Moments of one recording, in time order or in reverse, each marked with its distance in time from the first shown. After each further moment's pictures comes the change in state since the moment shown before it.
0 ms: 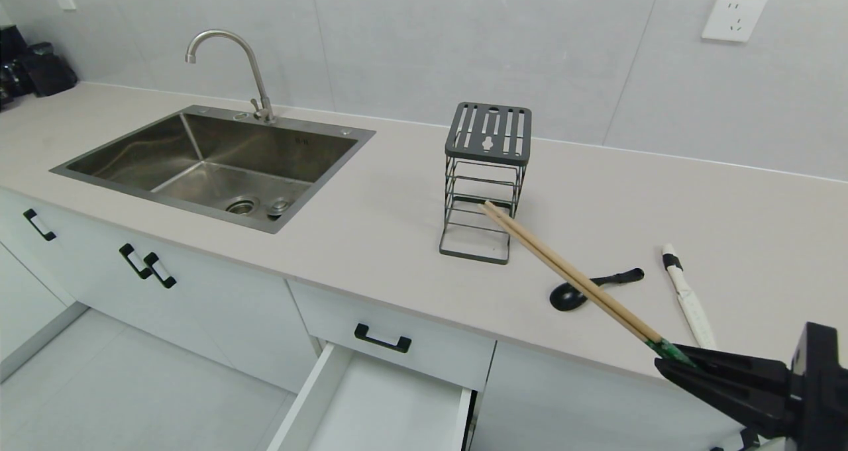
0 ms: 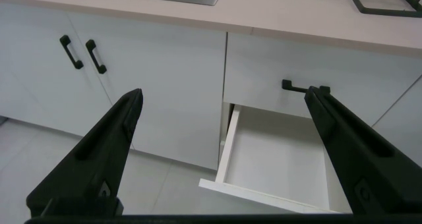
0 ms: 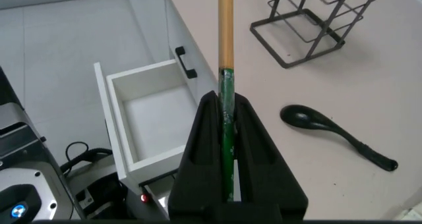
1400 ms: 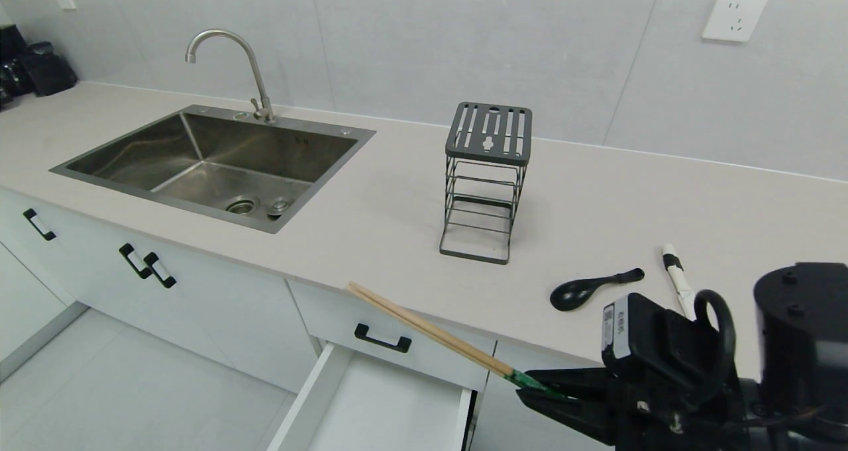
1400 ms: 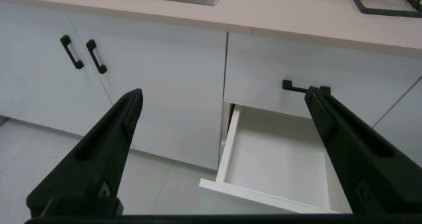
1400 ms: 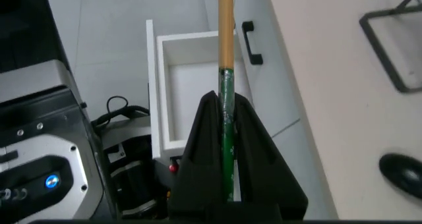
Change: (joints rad) left arm 0.000 0.000 0.000 0.000 0.000 0.000; right arm 0.200 0.398 -0.182 -0.023 0.032 -0.029
